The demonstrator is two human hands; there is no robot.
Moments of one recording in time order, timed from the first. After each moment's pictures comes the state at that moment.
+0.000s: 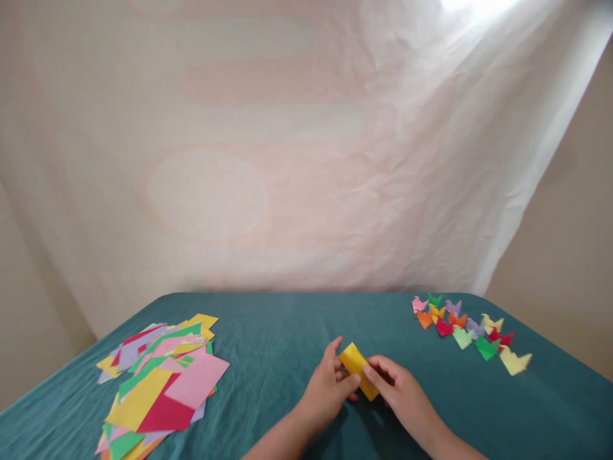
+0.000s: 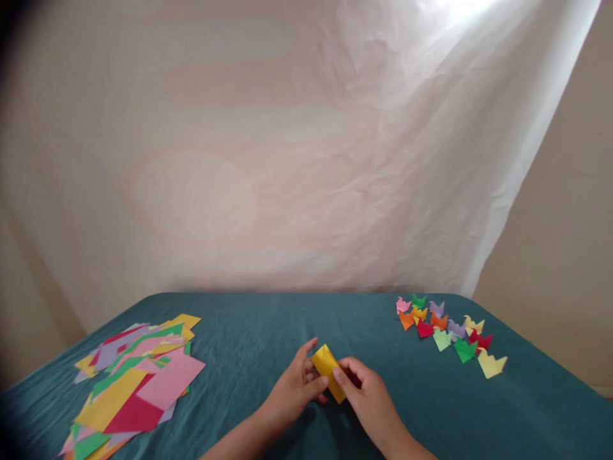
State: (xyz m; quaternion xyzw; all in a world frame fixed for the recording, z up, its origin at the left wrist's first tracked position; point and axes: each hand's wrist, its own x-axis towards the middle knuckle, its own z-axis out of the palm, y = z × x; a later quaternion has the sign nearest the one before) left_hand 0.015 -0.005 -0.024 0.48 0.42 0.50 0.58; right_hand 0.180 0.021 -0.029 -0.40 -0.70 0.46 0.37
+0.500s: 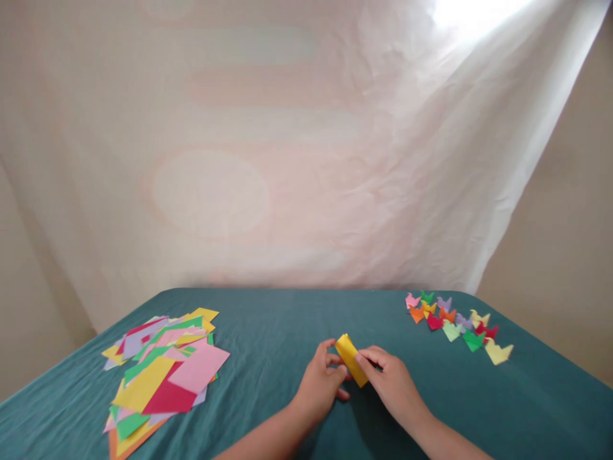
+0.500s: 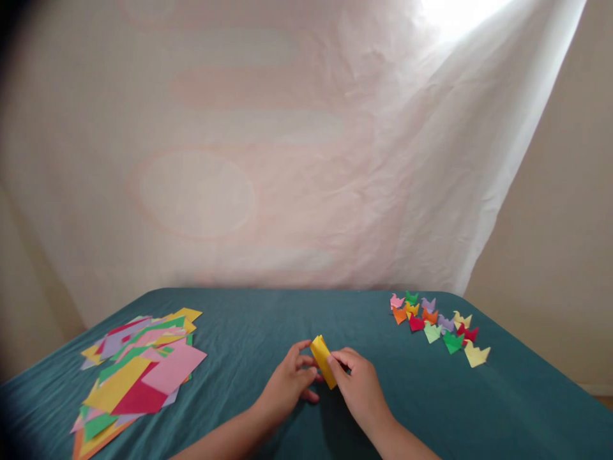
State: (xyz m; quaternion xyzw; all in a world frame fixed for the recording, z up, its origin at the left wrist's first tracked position) left_hand 0.016 -0.024 -0.016 0.48 0.51 0.48 0.53; right_hand 0.176 0.007 -0.012 -0.41 -0.75 0.32 0.40
